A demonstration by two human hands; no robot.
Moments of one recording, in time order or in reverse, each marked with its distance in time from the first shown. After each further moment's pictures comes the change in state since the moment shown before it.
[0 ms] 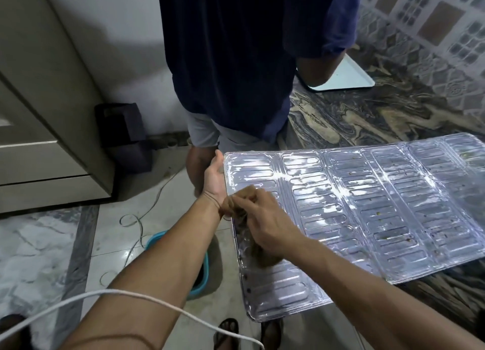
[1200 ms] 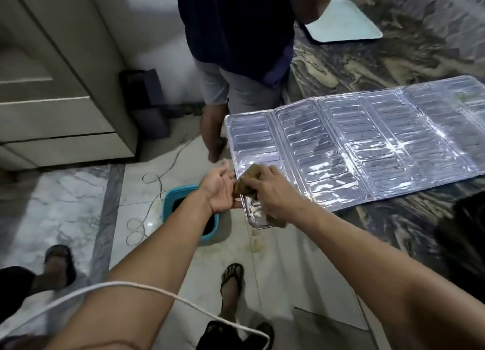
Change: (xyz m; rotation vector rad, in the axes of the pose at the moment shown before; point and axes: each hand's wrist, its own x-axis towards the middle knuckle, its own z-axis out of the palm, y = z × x) left_hand -0.145 -0.111 -0.044 0.263 0.135 -0.266; right_hand -0.119 0.001 0.038 -0.257 -0.132 -0.078
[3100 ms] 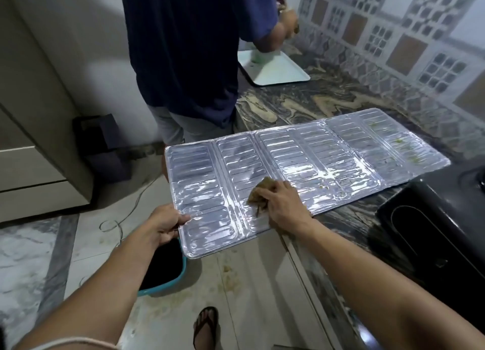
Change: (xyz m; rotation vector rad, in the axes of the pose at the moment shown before) left_hand 0.002 0.007 0.009 0.372 0.354 0.128; right_hand -0.066 0.107 -0.038 -0.045 0.259 0.275
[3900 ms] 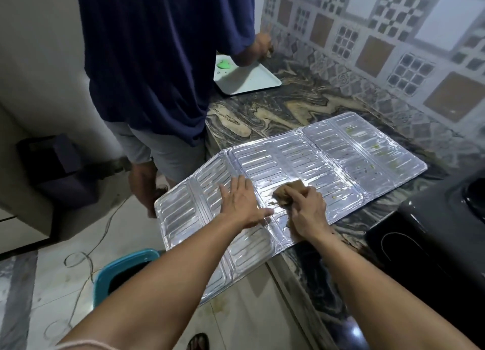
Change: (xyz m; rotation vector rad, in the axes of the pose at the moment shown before) left_hand 0.024 0.076 0.211 1.455 -0.037 0.685; right_hand 0.013 0.098 -0.007 0.112 0.138 0.530
